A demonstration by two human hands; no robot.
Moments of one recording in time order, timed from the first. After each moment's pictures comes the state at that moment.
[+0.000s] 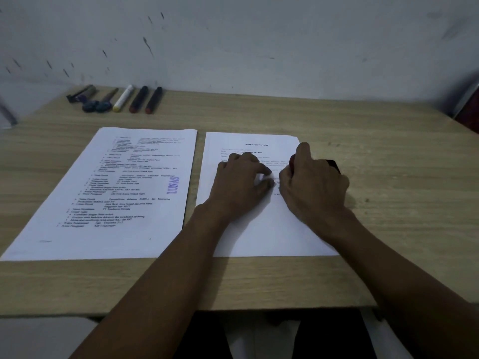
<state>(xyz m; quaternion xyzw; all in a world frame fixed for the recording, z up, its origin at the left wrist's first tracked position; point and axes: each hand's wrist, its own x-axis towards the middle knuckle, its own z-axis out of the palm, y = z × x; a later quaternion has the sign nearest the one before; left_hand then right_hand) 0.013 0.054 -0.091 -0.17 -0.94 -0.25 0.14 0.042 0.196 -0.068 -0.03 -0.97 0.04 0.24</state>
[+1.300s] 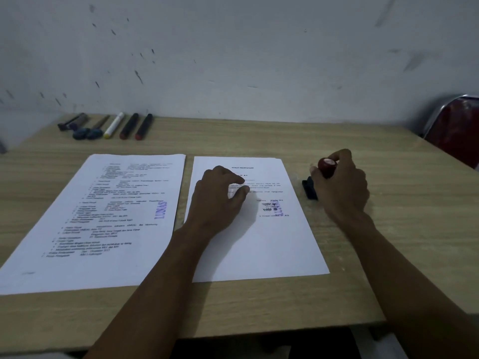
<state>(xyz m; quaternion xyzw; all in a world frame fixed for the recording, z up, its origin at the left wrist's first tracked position) 0.010 0.044 -0.086 -0.14 -0.89 -0.38 0.21 0.009 0.272 -0.055 -0.18 -0.90 0.29 0.29</state>
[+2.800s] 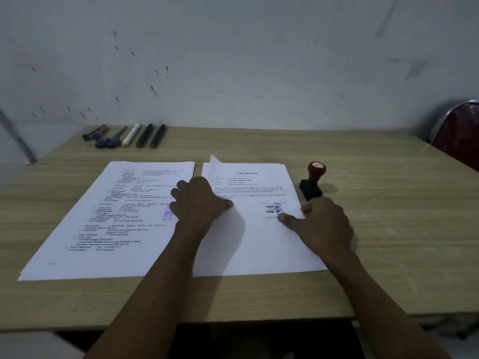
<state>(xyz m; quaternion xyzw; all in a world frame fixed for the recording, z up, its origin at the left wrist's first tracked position) 0.030 0.032 -0.050 0.19 -0.94 -0.27 0.04 0.068 0.238 -0.075 -0.14 -0.94 0.27 0.13</state>
